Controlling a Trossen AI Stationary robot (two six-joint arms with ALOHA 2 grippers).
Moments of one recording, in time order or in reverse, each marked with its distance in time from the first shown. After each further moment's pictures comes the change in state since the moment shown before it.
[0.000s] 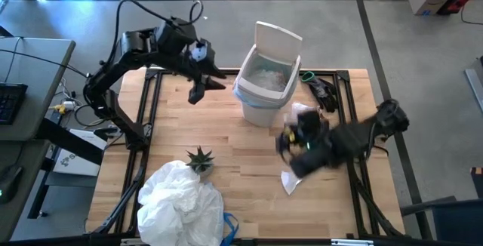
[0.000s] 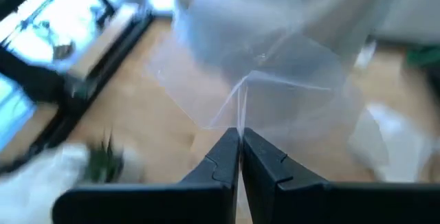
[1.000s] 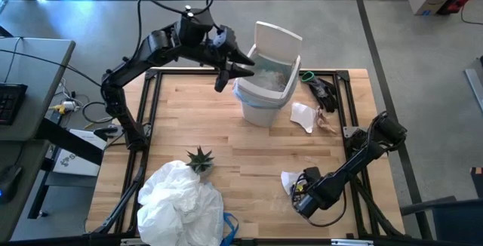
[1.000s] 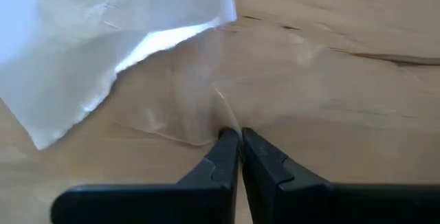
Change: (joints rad) left arm 0.064 0.105 -0.041 0.419 0.150 -0.039; right arm 0.292 0.120 -0.888 0.688 -0.875 0.568
